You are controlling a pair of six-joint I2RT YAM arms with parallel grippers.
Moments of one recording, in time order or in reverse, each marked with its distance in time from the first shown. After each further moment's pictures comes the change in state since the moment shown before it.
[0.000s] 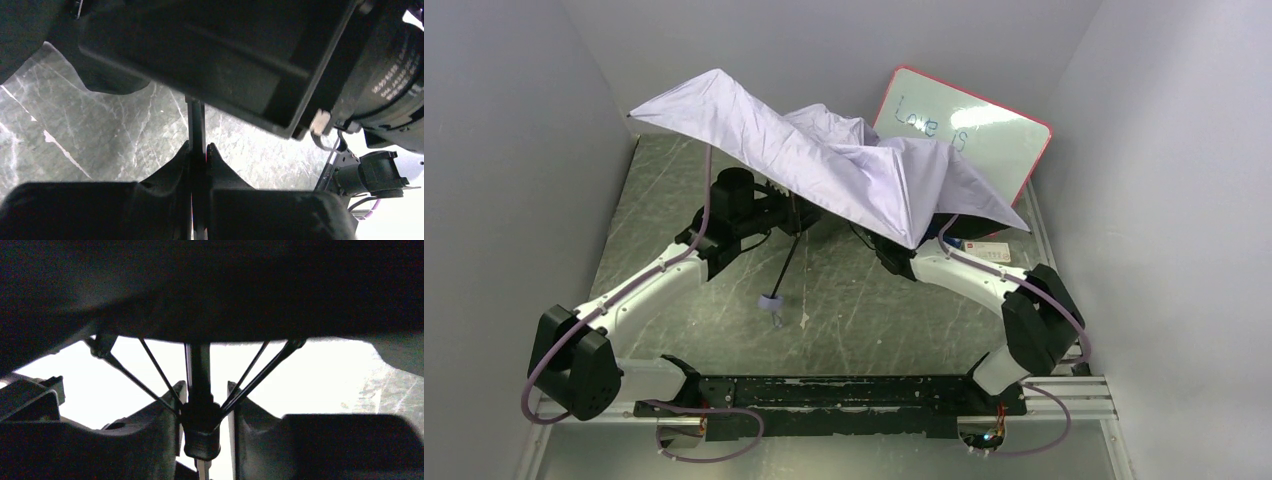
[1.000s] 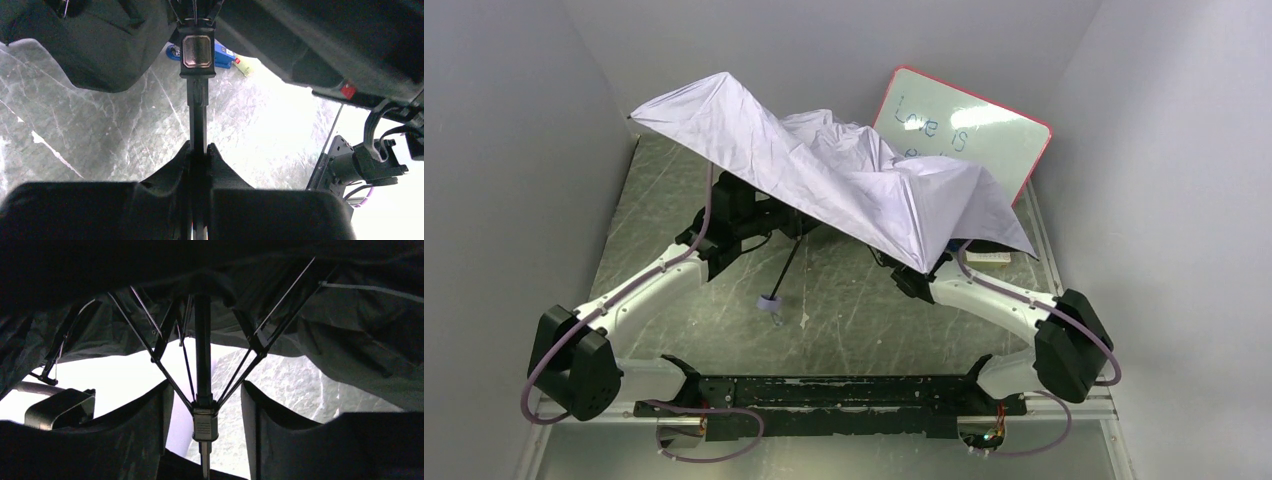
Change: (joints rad) left arm 0.000 0.001 0.000 0.000 0.029 0.014; right arm 0.081 -0.169 -0.142 0.072 0.278 -0.095
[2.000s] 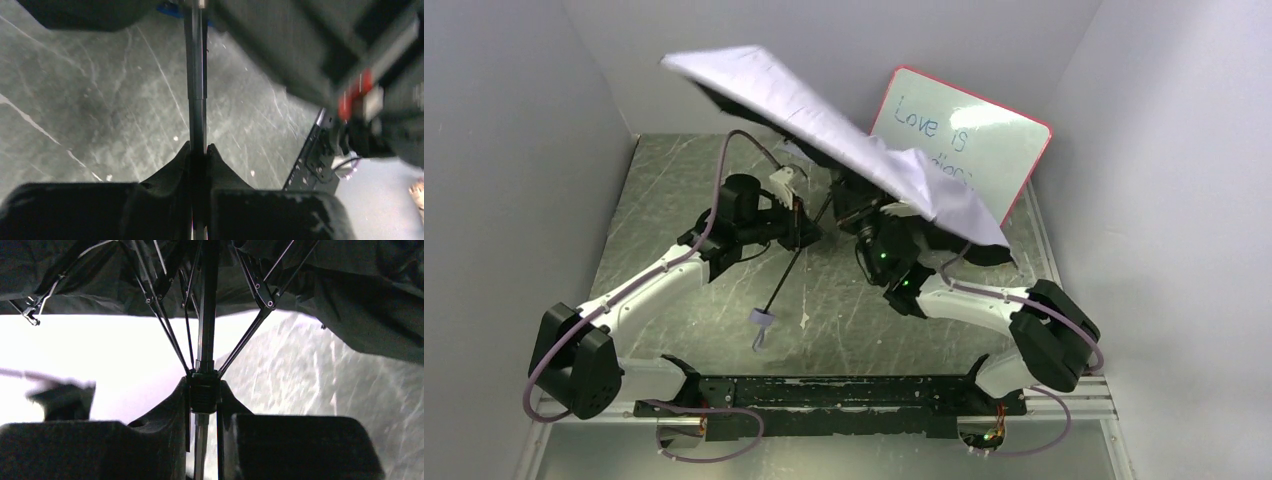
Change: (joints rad) left arm -0.008 0.004 -0.023 -0.127 0.068 -0.002; right arm 0.007 0.059 -0.144 0.245 0.116 0.043
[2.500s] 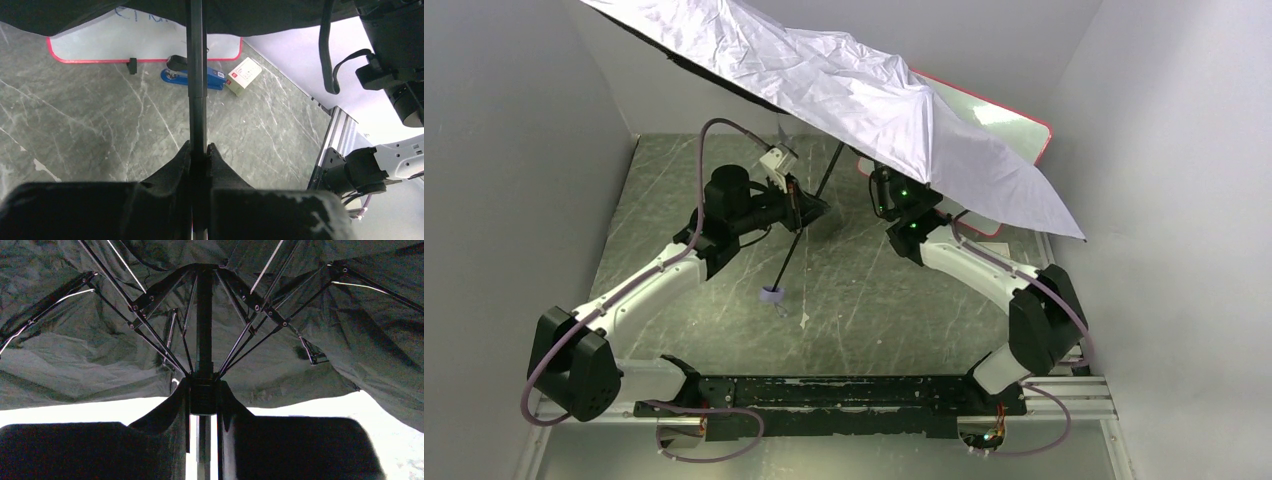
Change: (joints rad) left arm 0.020 -0.007 0.030 0.223 -0.036 -0.017; right arm -0.164 0.114 0.385 0.013 -0.138 -0.154
